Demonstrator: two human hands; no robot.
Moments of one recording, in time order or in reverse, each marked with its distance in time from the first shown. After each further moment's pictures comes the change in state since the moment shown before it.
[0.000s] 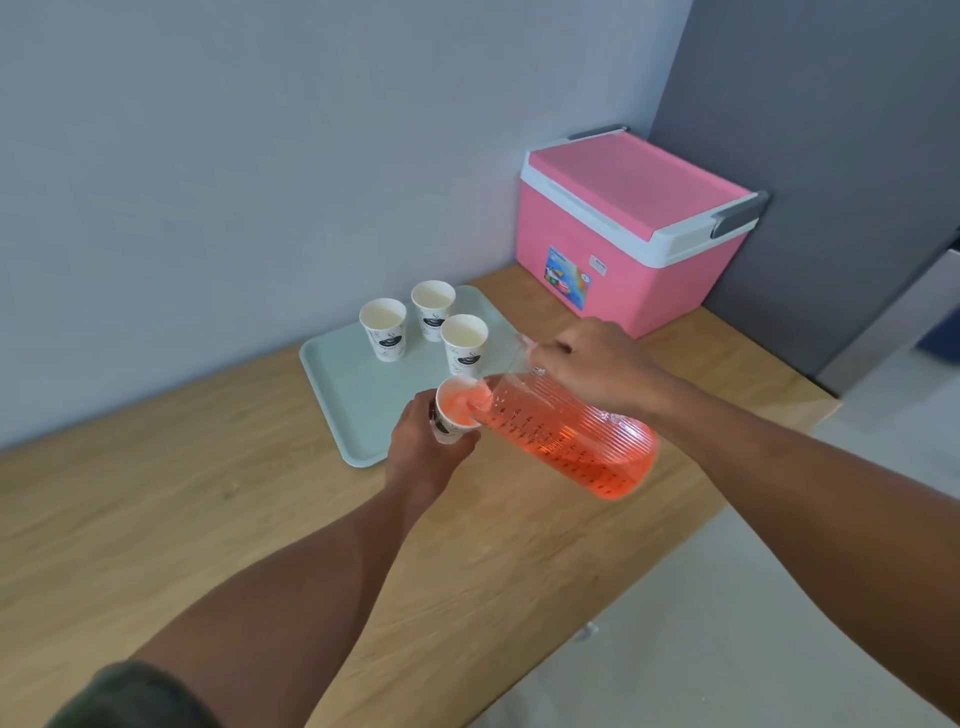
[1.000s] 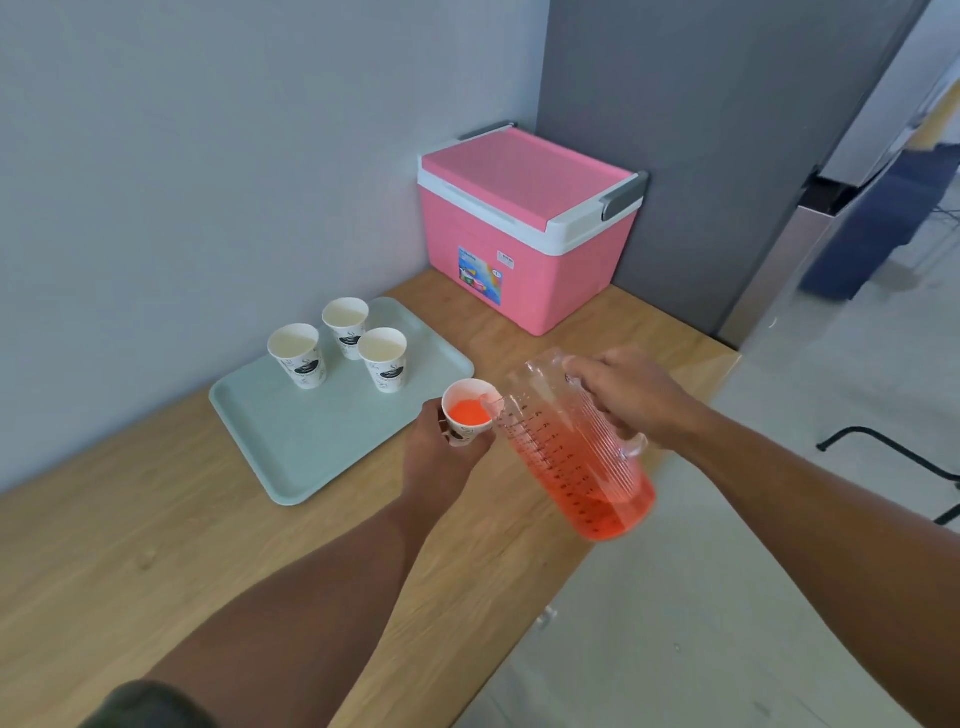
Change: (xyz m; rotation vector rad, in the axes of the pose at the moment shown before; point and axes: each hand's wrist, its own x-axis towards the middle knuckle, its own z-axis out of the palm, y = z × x) left_hand -0.012 0.057 0.075 -0.090 -0.181 0.014; right_hand -0.074 0.078 -0.035 0.484 0.056 0.377
